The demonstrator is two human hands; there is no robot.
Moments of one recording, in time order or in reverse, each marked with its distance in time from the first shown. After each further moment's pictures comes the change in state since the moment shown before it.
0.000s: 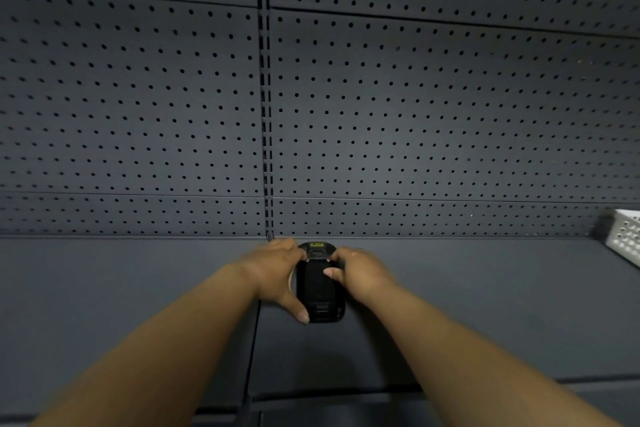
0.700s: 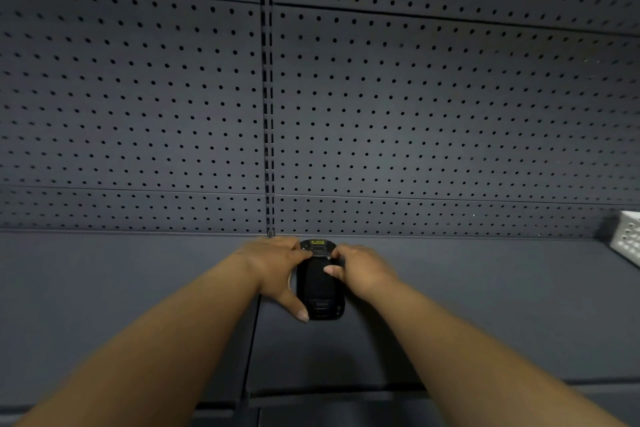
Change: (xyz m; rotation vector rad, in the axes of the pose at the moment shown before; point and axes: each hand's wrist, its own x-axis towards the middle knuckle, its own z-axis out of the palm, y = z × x) left_hand -0.004 0.005 -0.009 0.176 -0.042 0.011; right_hand -0.004 -0.002 -0.006 -0.044 -0.027 -0.035
